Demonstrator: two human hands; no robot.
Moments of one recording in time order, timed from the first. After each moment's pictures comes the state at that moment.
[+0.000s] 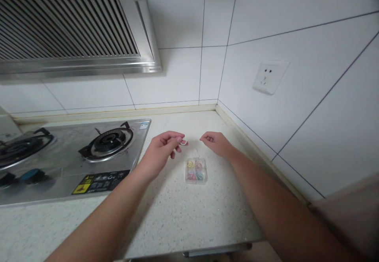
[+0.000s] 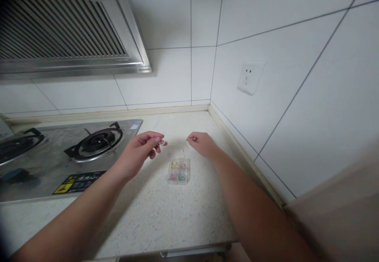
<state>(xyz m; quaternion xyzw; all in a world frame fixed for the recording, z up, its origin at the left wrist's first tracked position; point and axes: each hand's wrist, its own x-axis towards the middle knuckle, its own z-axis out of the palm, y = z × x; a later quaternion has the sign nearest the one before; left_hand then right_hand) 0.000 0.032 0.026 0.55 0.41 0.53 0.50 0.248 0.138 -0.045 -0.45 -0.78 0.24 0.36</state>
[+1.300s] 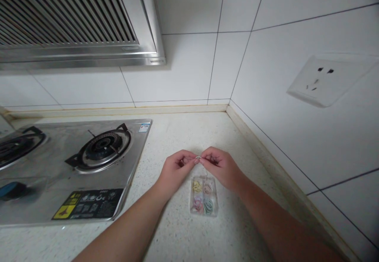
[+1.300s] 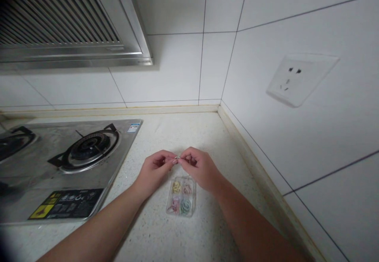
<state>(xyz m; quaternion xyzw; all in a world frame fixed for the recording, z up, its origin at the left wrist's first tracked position) 0.018 0.077 -0.045 0.57 0.44 0.53 0.46 0.211 0.104 -0.040 -0.37 -0.72 0.41 0.42</state>
